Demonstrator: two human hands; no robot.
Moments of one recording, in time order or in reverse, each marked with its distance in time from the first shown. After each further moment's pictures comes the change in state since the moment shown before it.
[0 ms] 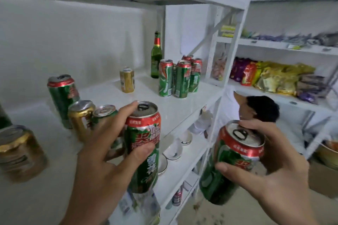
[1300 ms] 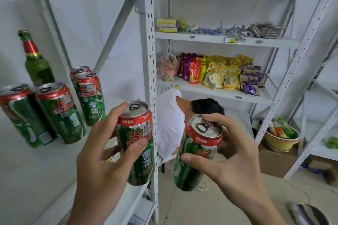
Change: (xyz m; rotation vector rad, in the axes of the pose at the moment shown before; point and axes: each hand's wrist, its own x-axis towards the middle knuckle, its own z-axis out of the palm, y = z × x) left_hand 0.153 -0.029 0.347 -0.310 -0.142 0.000; right_hand 0.174 0.196 -0.170 -0.100 0.128 0.134
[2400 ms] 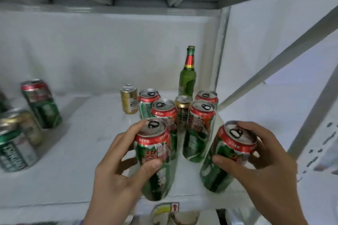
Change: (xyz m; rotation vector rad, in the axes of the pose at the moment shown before) left_hand 0.049 -0.046 -0.013 0.561 0.789 -0.145; right_hand 0.226 0.114 0.188 0.503 -0.724 -0.119
